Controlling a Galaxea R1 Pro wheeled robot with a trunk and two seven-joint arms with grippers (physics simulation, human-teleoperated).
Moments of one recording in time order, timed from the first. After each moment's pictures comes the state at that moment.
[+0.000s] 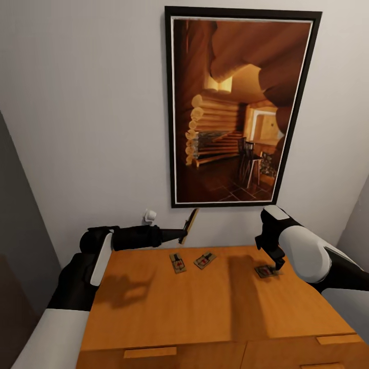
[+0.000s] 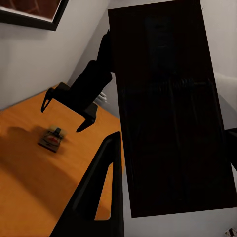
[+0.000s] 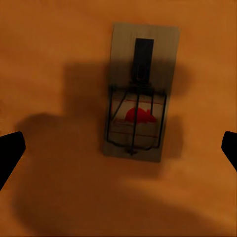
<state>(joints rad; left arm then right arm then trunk) -0.67 -0.02 -0.04 -1.40 0.24 1.01 -1.14 -1.28 -0.07 -0.50 -0.15 -0.79 0.35 -1.18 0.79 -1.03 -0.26</state>
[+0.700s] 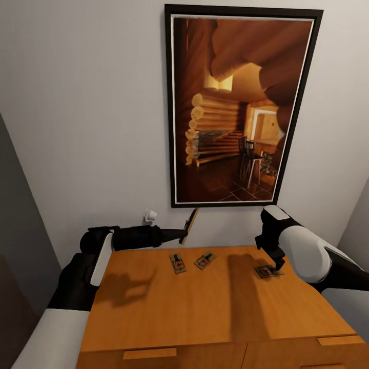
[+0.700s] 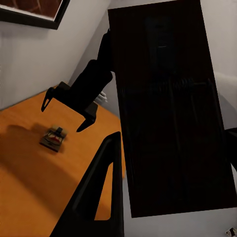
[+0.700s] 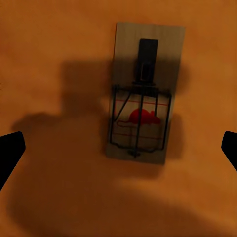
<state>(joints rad) -0.67 -0.02 -0.04 -1.40 0.24 1.01 -1.14 -1.28 -0.07 -0.50 -0.15 -0.79 0.35 -1.18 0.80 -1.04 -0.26</state>
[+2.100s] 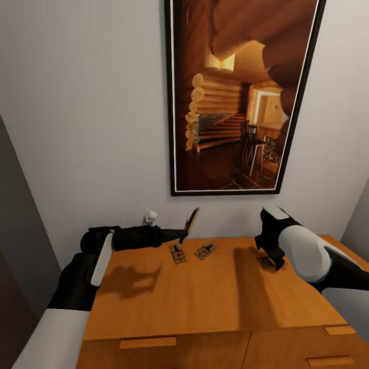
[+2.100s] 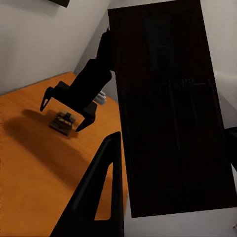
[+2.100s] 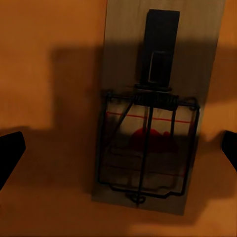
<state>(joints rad) -0.67 -0.02 -0.04 -1.40 0.24 1.01 -1.14 -1.29 -0.07 -0.50 -0.14 -0.79 0.35 -1.18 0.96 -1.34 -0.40</state>
